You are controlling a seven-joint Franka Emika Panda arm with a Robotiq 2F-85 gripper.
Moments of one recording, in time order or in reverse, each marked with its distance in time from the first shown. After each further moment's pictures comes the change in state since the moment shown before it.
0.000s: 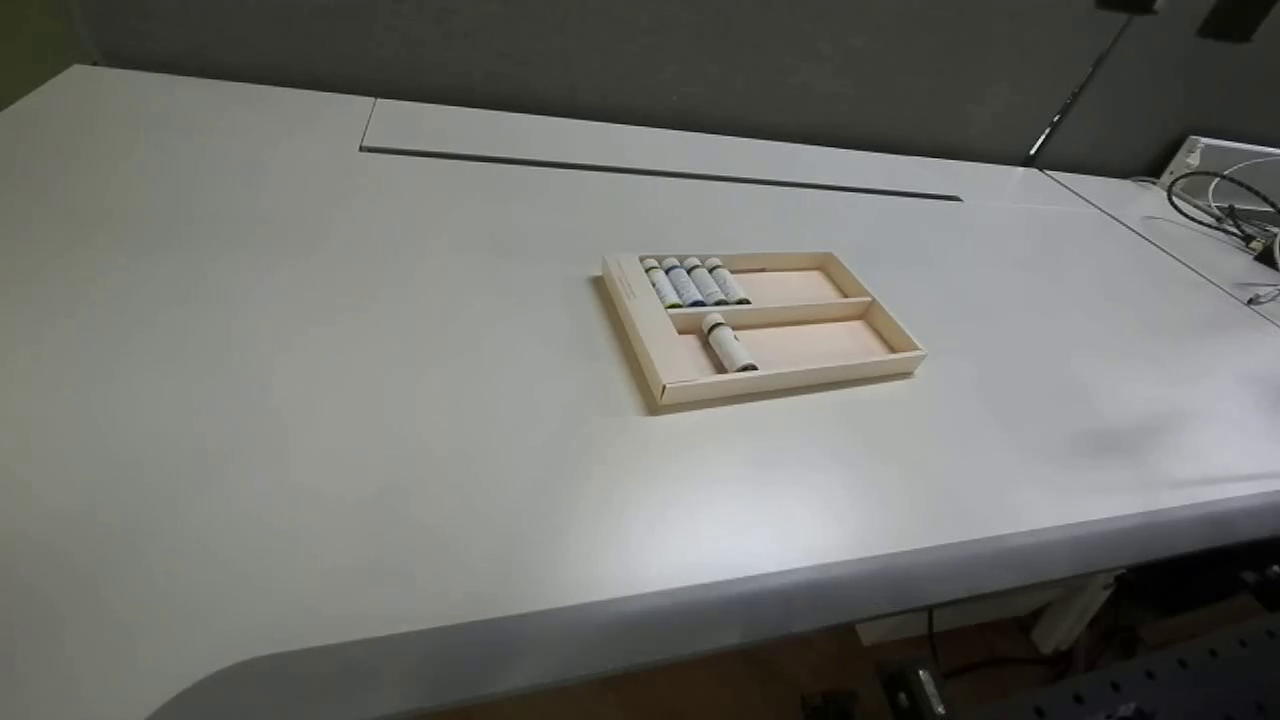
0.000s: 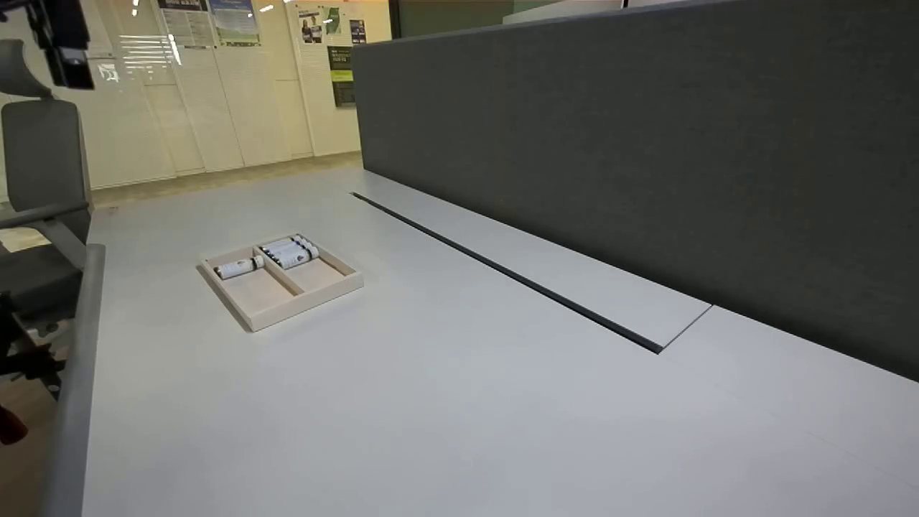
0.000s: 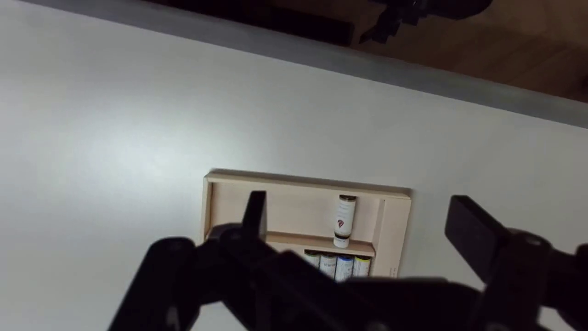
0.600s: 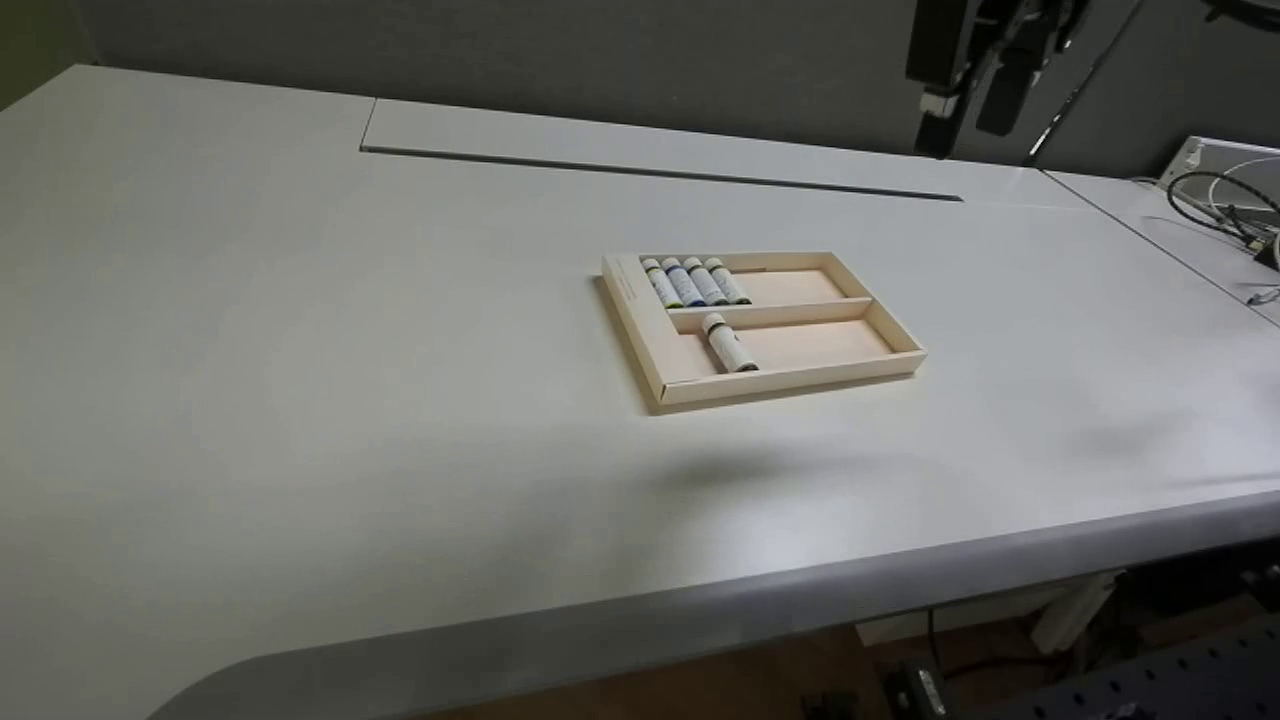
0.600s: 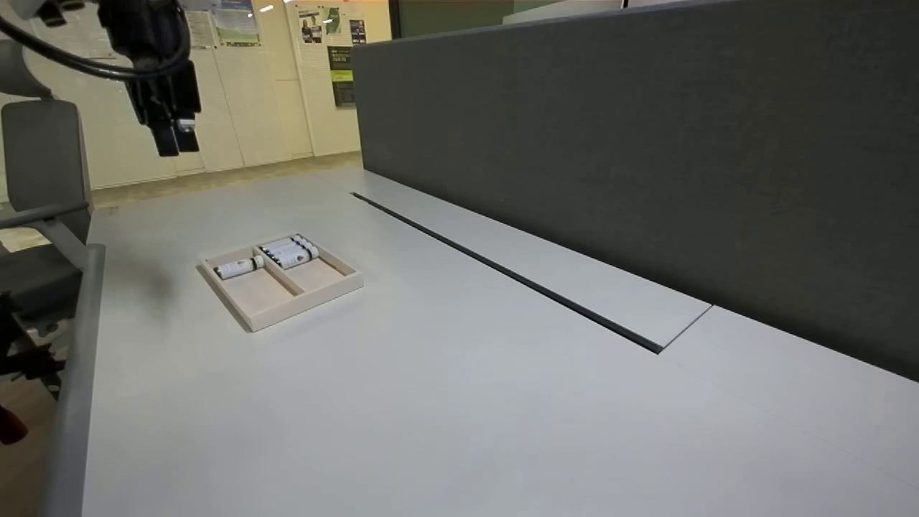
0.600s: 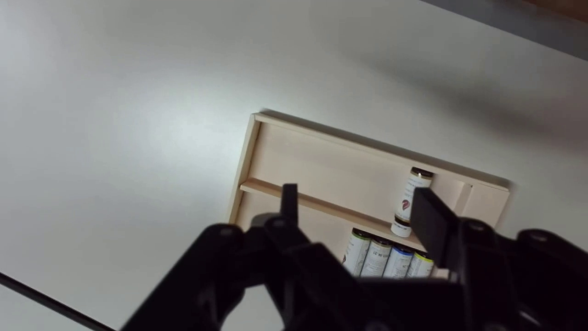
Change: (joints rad) arm -0.017 0.359 0.050 0.139 -0.306 0.178 0.084
